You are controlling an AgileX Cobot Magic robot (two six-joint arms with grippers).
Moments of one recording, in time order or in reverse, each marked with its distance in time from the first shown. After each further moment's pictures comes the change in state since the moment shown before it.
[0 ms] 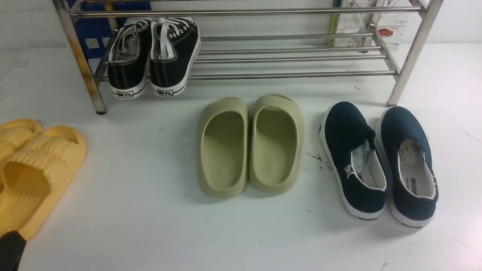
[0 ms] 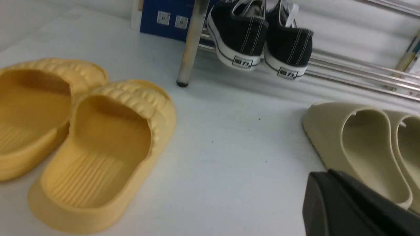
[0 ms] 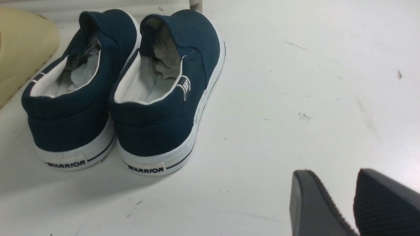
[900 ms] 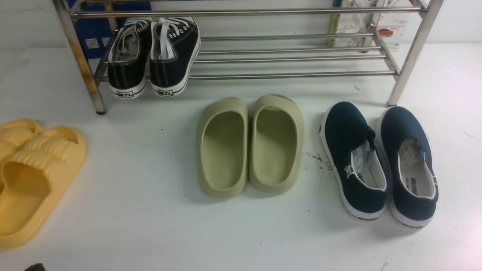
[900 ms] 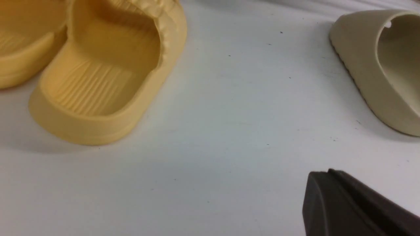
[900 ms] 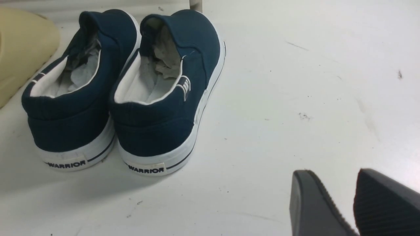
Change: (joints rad) right arm 0.000 0.000 0.000 0.000 0.000 0.000; left arm 0.051 0.000 0.055 -0.097 0.120 0.123
